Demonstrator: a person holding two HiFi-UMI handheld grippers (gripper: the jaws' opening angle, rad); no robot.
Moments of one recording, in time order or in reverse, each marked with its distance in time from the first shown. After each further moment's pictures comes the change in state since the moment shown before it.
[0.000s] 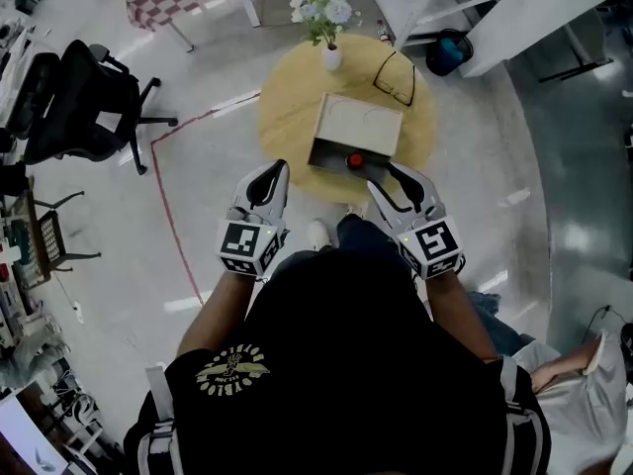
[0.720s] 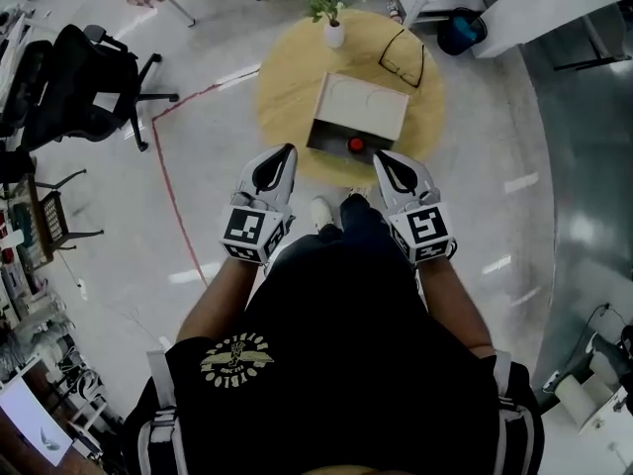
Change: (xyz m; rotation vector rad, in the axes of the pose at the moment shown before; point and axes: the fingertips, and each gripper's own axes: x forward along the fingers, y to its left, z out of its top) left arm 0.029 -0.013 -0.015 -0.015 0.045 -0.008; right arm 0.028 -0.024 -0.033 0.032 0.025 -0.038
